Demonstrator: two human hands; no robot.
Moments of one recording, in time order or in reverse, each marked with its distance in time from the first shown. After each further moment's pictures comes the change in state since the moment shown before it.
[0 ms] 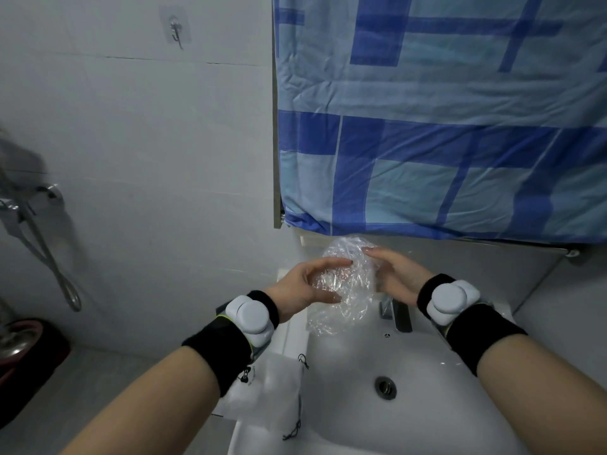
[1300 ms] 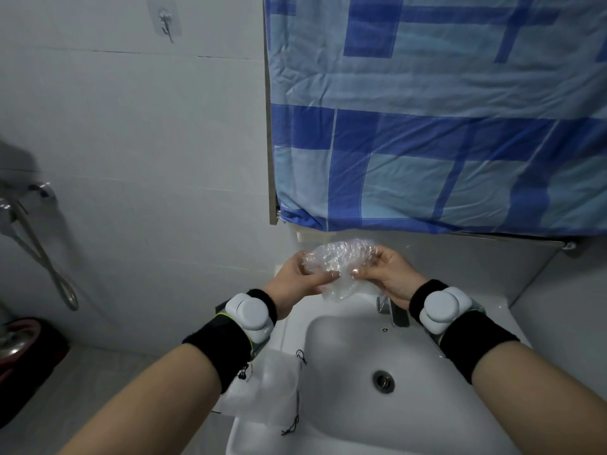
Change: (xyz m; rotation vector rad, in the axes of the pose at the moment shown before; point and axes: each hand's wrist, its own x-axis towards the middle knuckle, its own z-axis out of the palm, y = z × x) left_hand 0.010 -0.012 0.003 -0.164 0.273 -0.165; right_hand 0.005 0.024 -0.001 0.070 0.105 -0.213
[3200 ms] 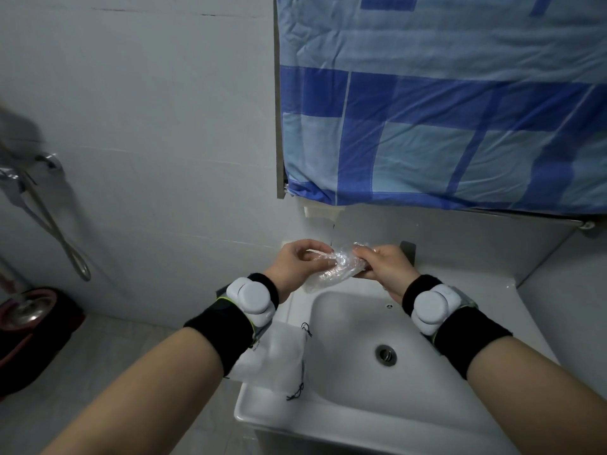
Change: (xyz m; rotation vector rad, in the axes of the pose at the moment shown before) left_hand -0.012 -0.016 -0.009 0.073 0.031 0.010; right_hand -0.012 0.023 0.028 -0.160 0.239 0.138
